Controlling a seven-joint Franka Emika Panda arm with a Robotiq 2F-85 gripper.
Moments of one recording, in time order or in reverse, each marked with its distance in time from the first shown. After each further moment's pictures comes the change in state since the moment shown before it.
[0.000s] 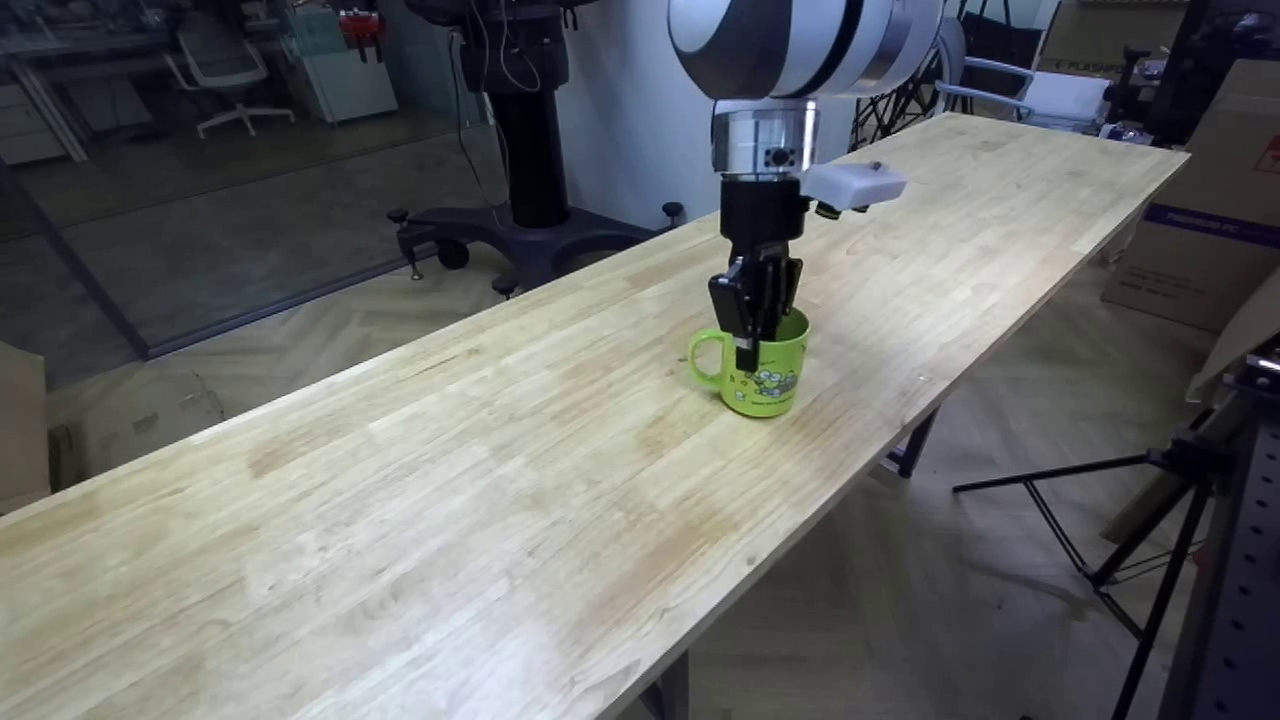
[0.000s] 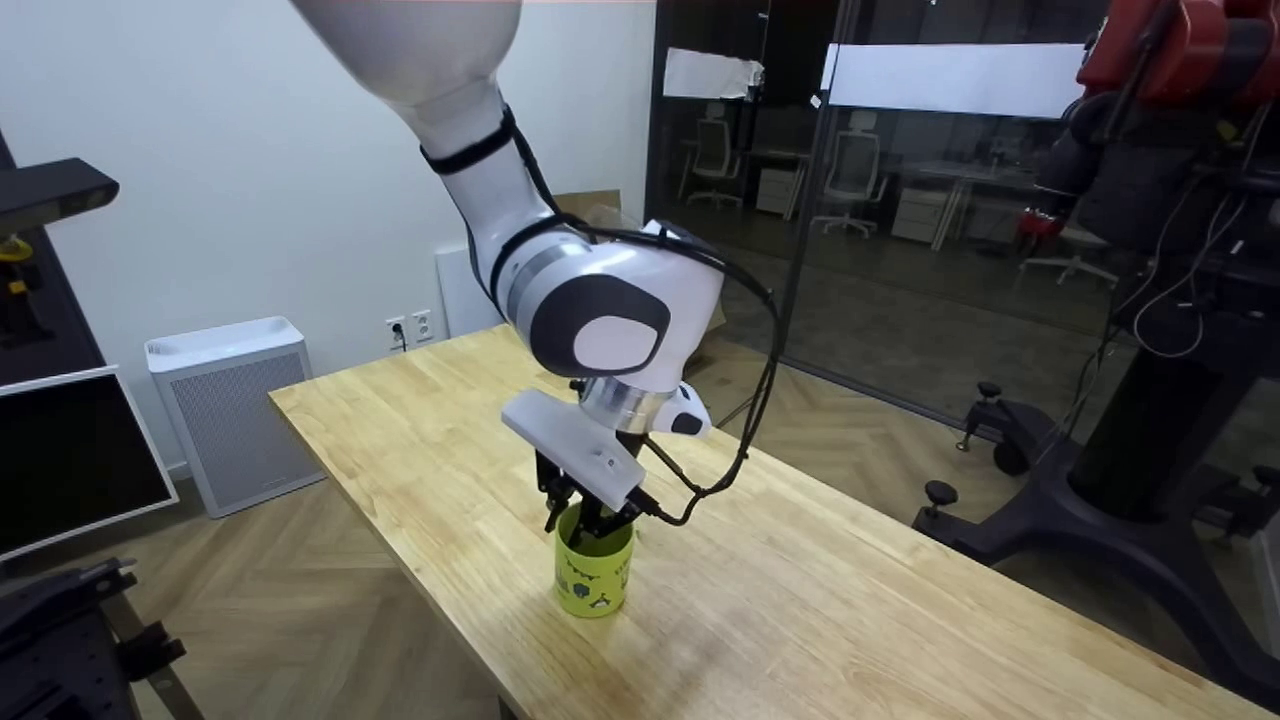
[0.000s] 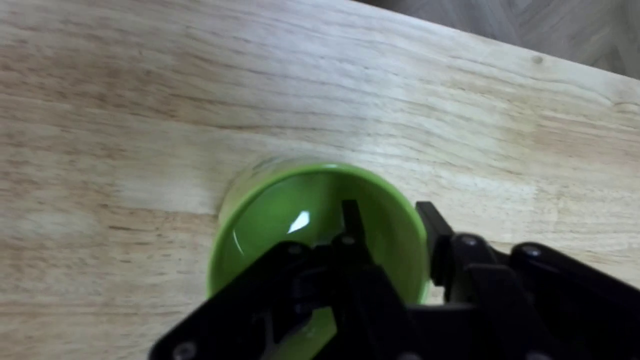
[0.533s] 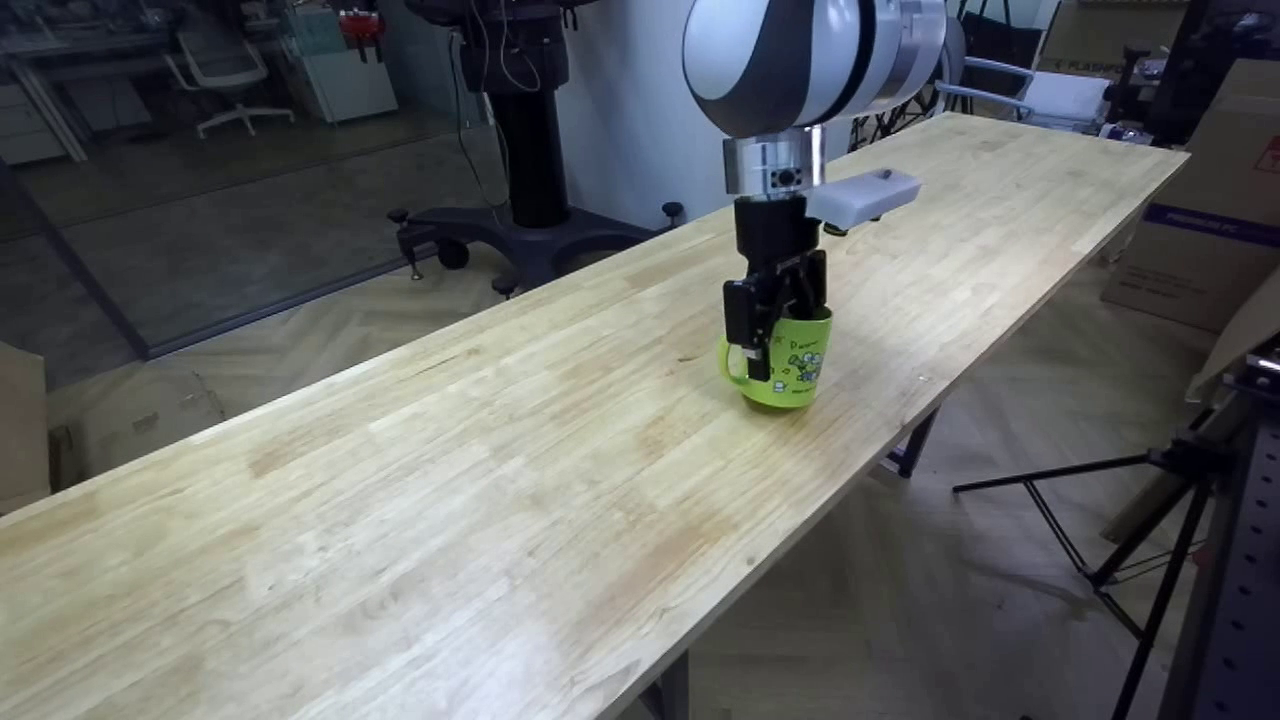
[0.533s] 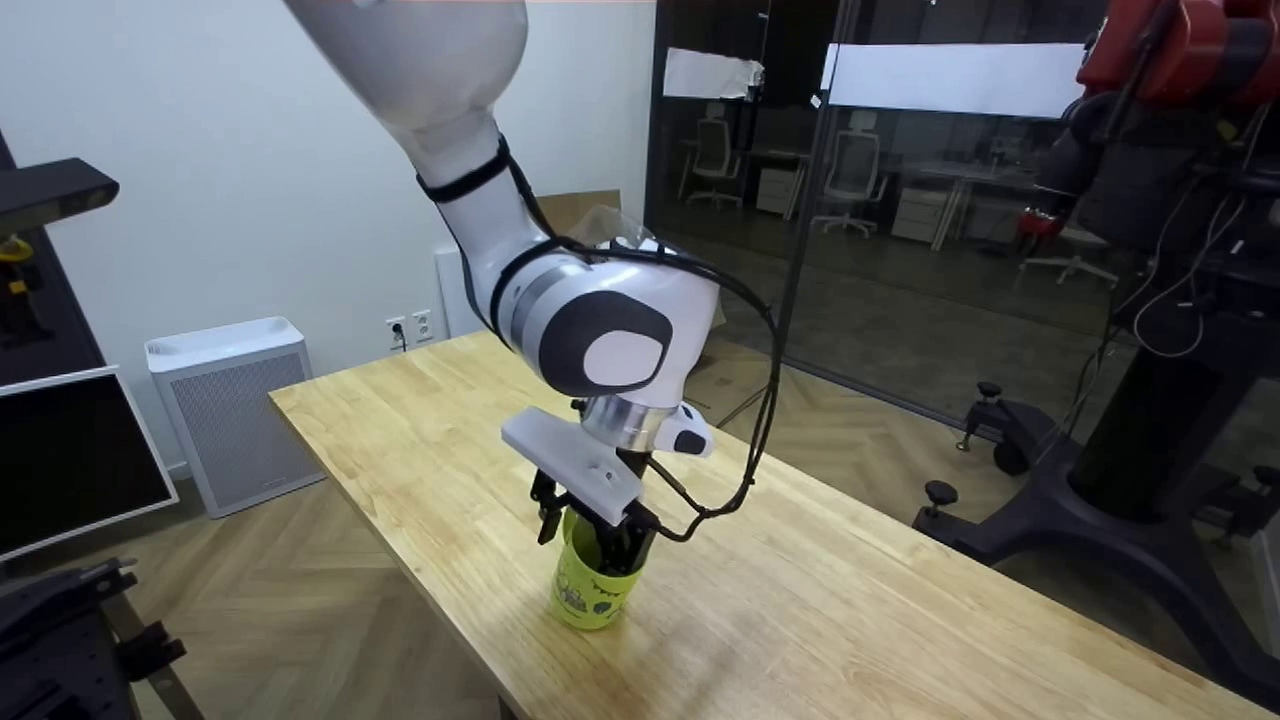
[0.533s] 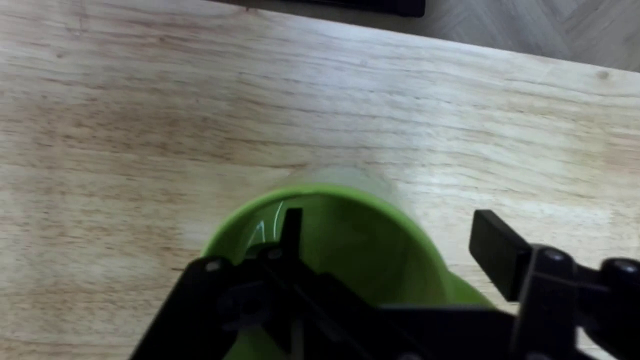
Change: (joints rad) arm 0.045 0.025 -0.061 0.002 -0.106 0.000 0.137
